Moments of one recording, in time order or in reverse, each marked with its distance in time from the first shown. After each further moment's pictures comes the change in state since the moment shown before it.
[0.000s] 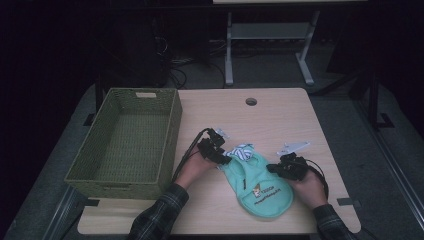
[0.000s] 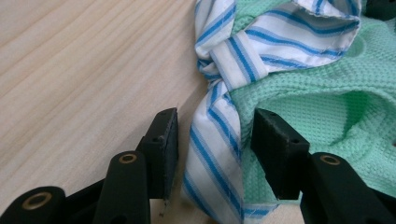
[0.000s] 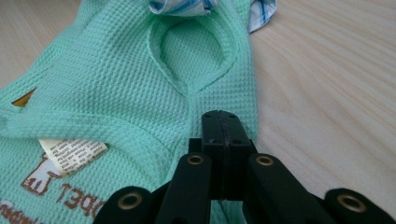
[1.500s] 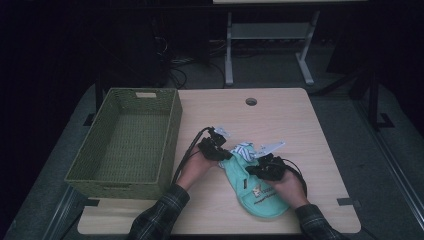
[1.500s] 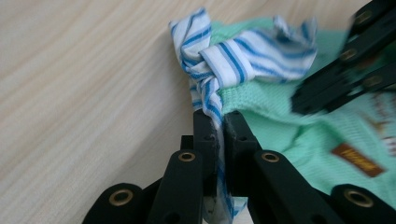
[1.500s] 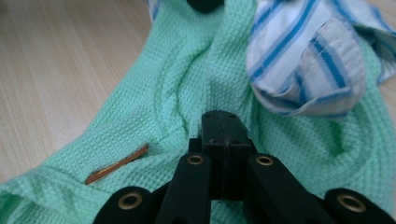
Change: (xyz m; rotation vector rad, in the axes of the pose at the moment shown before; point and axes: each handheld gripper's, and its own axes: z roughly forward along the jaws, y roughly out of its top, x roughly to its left) left arm -0.012 0.008 -0.020 -0.099 -0.054 0.005; right arm 0.039 0.032 0.034 -0.006 0.098 -0.077
